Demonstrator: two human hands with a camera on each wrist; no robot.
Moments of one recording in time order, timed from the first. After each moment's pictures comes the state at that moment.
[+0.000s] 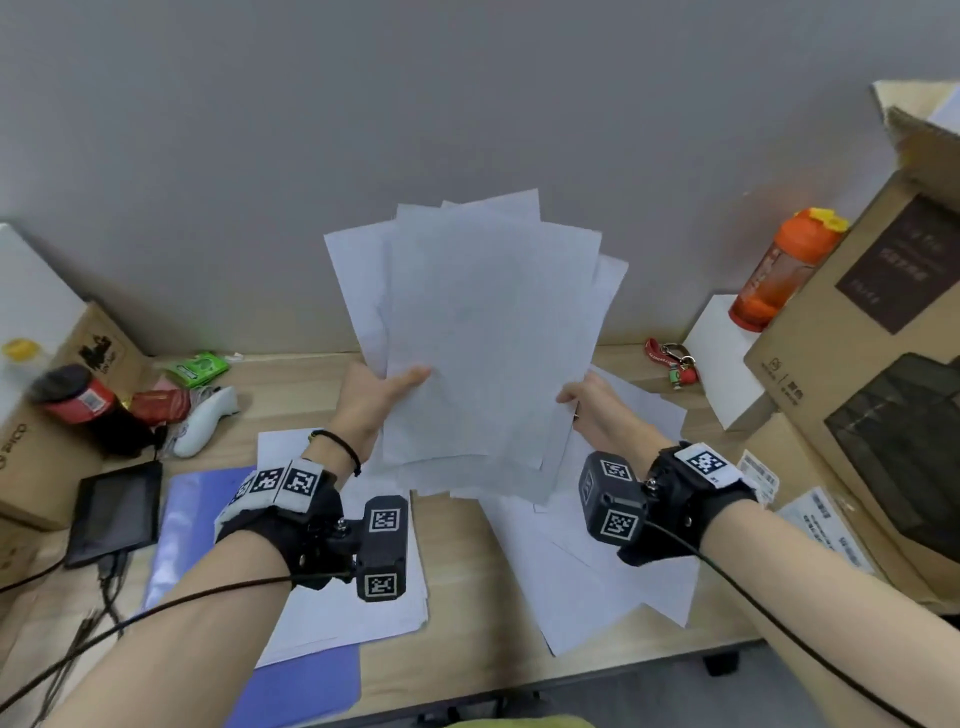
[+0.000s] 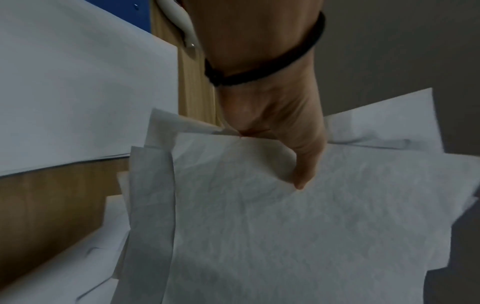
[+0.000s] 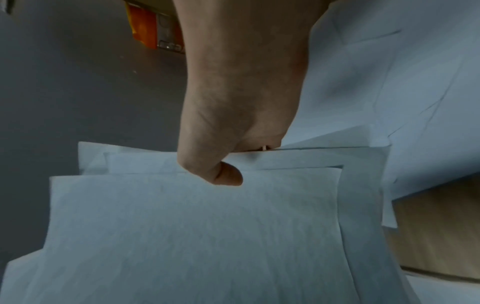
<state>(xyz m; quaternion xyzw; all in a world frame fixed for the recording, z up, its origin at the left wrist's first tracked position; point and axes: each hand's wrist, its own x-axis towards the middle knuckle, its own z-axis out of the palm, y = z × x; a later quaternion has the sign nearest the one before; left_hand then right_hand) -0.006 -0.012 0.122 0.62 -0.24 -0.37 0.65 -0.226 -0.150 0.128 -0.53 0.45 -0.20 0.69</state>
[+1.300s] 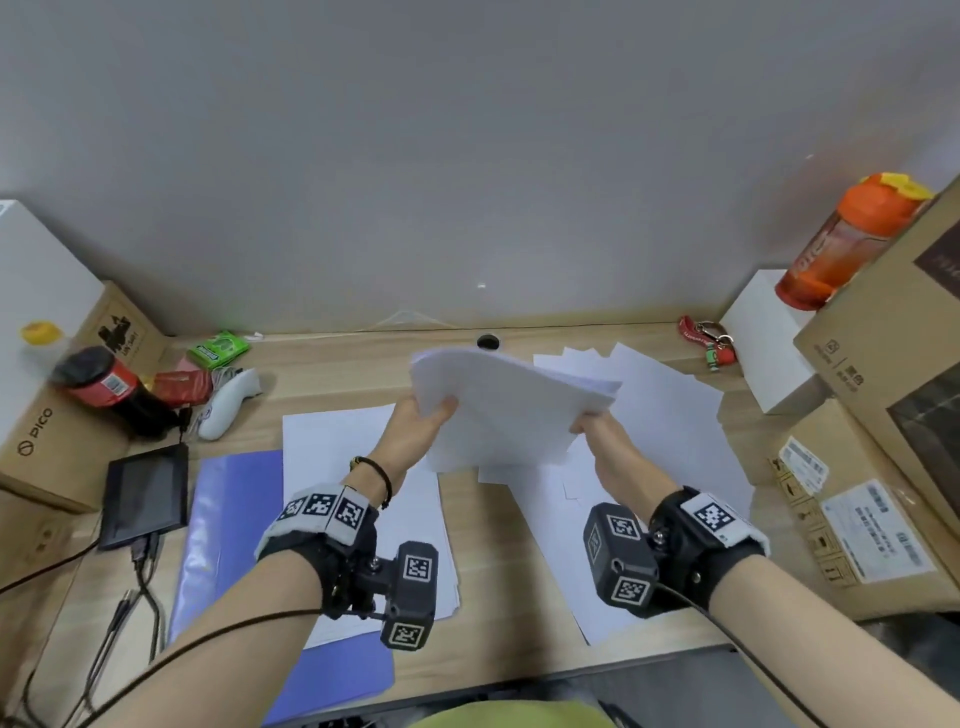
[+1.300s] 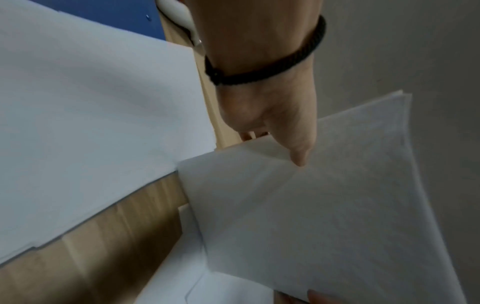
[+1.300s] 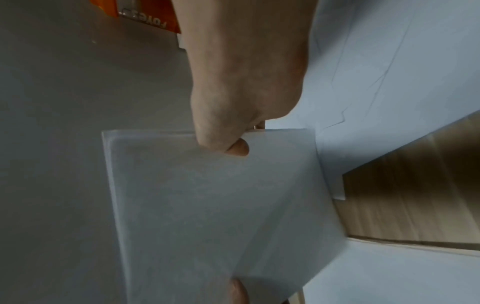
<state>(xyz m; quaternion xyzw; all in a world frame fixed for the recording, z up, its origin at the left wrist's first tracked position) -0.011 0.004 0.066 0.67 -0.31 -0.43 0.52 -0.212 -0.116 0.069 -0.52 0.54 -0.16 0.64</state>
